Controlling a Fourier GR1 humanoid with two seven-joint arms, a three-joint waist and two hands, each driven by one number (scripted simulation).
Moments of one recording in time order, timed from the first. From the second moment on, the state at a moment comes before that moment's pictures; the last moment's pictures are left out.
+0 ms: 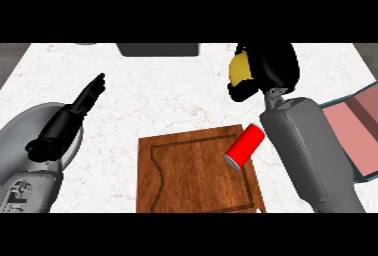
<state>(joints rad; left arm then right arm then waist) -0.22 0.28 0.00 -1.52 -0.11 -0.20 -0.08 -0.77 -0.12 0.14 -1.33 1.19 0.19 0.47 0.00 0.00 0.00</state>
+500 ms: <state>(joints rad) -0.23 0.27 0.01 -1.52 -0.12 -0.20 -0.08 -0.81 -0.21 -0.10 -1.46 1.21 0.11 0.69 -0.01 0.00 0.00</state>
